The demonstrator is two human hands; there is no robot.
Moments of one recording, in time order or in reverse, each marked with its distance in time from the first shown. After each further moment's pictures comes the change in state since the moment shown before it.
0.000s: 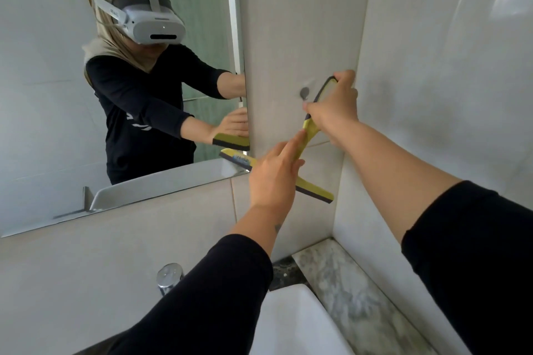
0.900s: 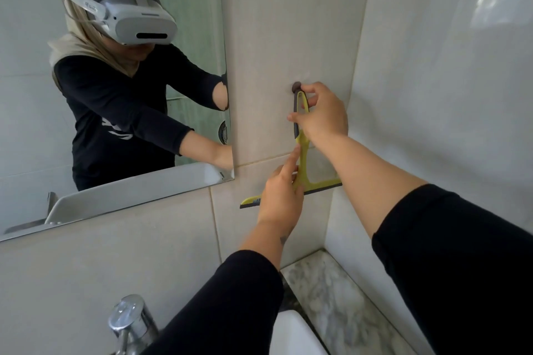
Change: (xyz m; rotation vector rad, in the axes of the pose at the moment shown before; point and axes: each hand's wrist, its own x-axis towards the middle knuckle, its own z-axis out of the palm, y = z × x) left_hand 0.004 -0.017 0.077 -0.482 -0.241 -0.285; right_hand 0.040 0.050 0.037 -0.135 0.010 -0.154
